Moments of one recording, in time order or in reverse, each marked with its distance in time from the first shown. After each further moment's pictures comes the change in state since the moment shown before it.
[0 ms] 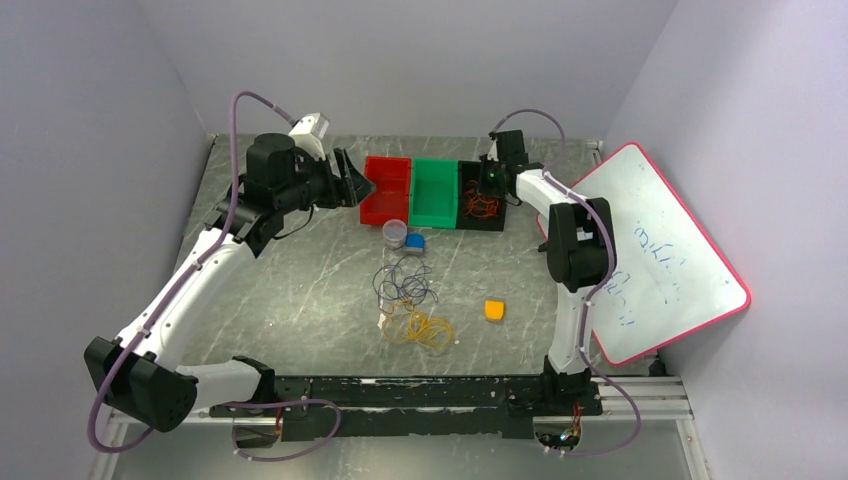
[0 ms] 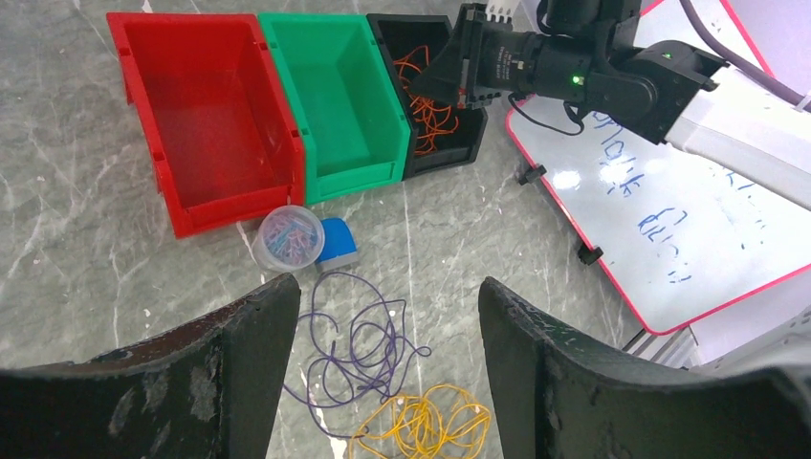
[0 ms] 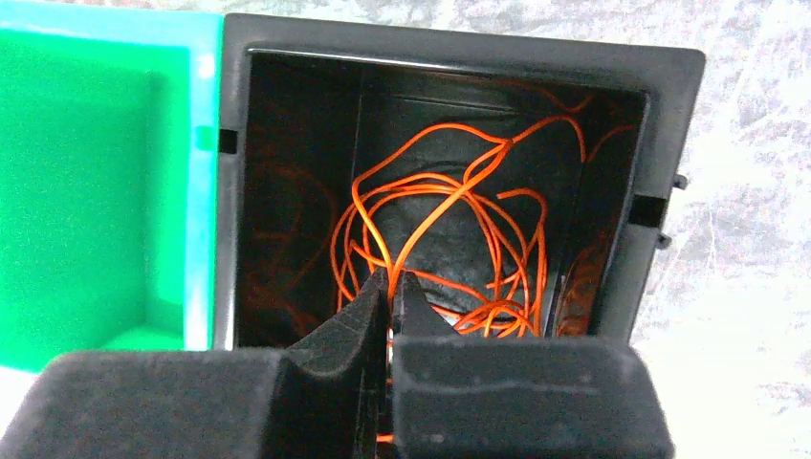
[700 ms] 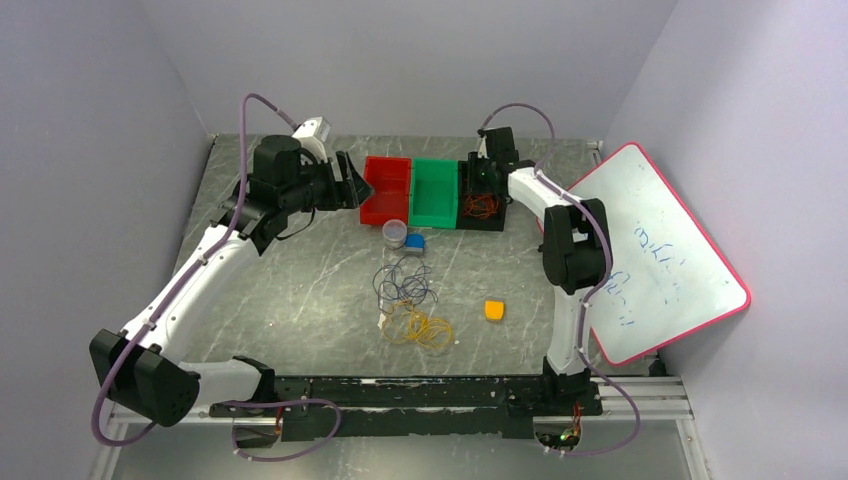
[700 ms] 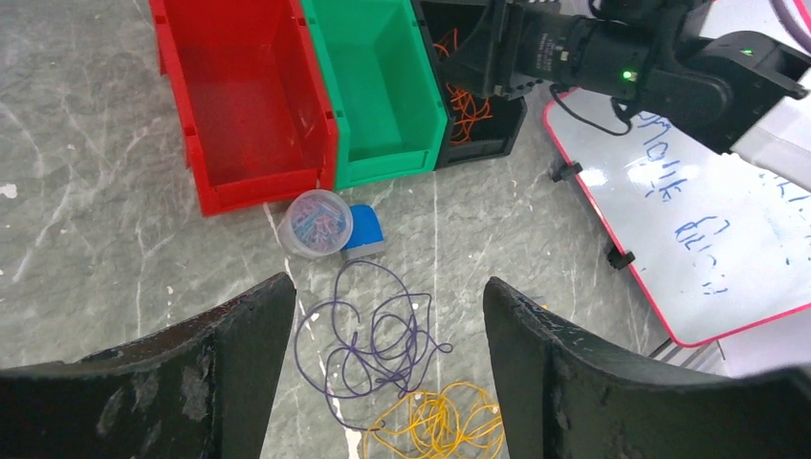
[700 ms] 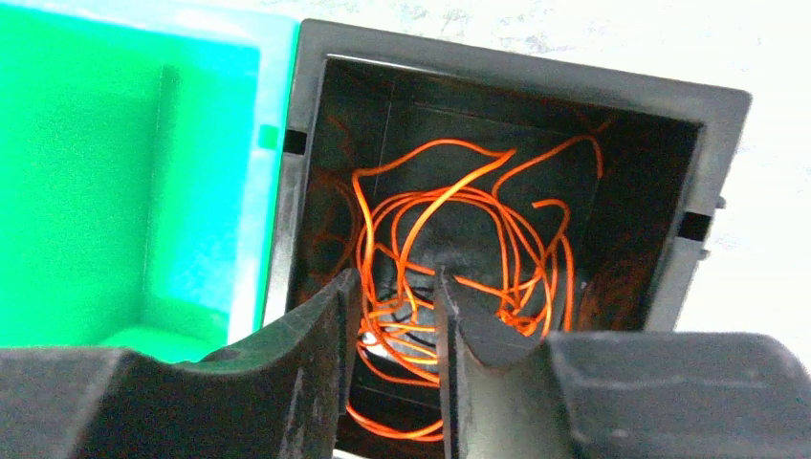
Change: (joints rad) left arm 0.000 0.026 -0.013 -0.022 -0.045 0.000; right arm 0.055 0.018 0.045 -0.028 0.081 -0.063
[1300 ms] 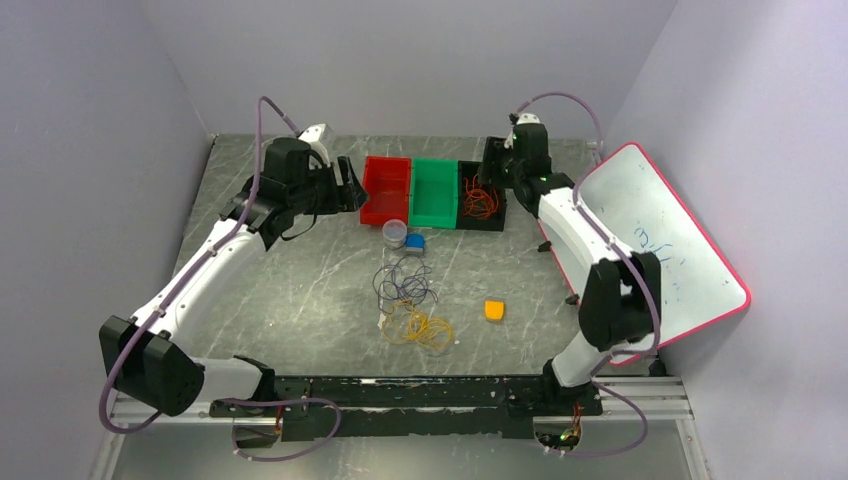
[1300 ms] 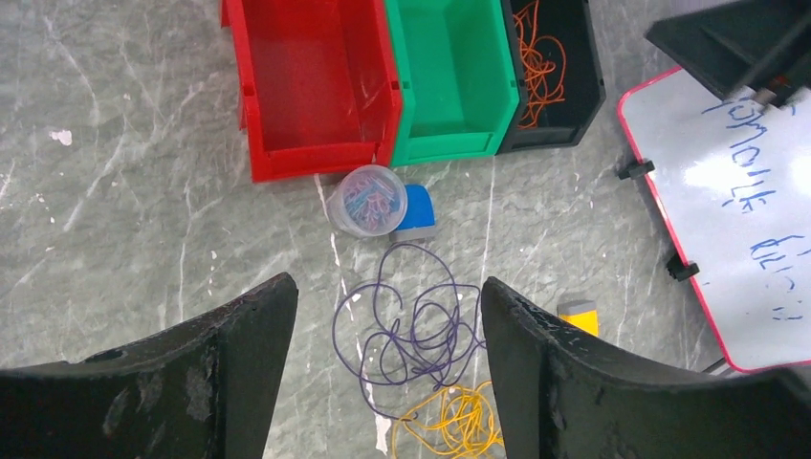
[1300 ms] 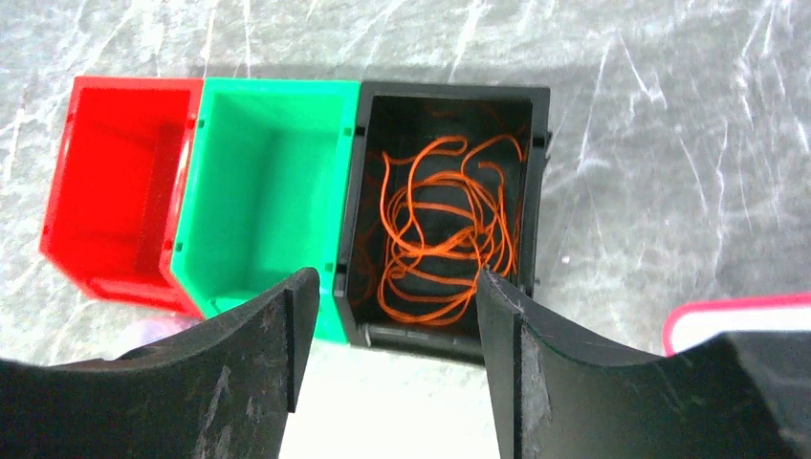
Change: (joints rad) left arm 0.000 0.047 -0.002 -0.056 -0.100 0.006; right arm 0.000 -0.423 -0.230 0.065 0.102 0.055
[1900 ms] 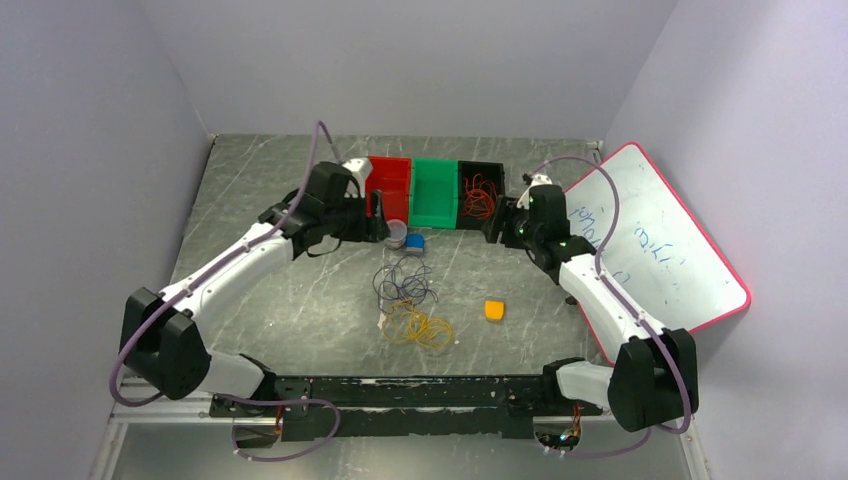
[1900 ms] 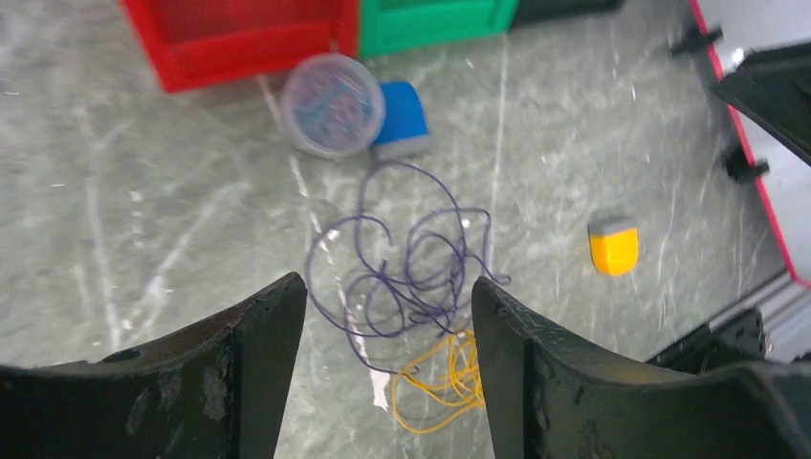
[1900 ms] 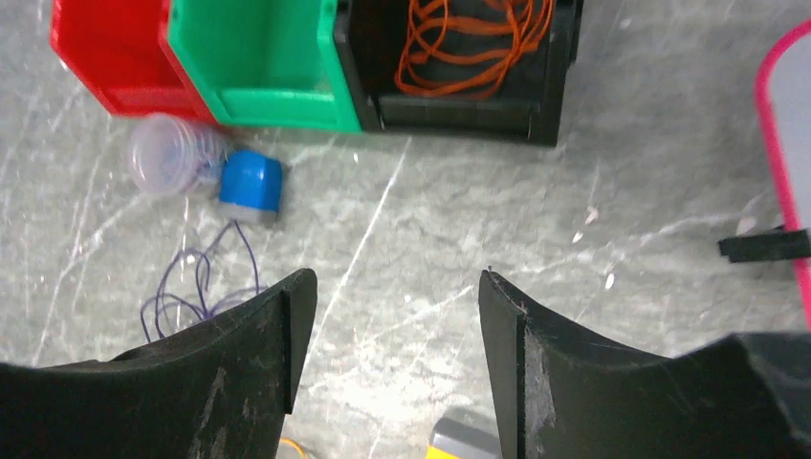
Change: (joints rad) left arm -0.116 0.078 -0.091 0.001 -0.012 0.010; right arm -0.001 -0.457 -0.521 0.018 -0.111 0.113
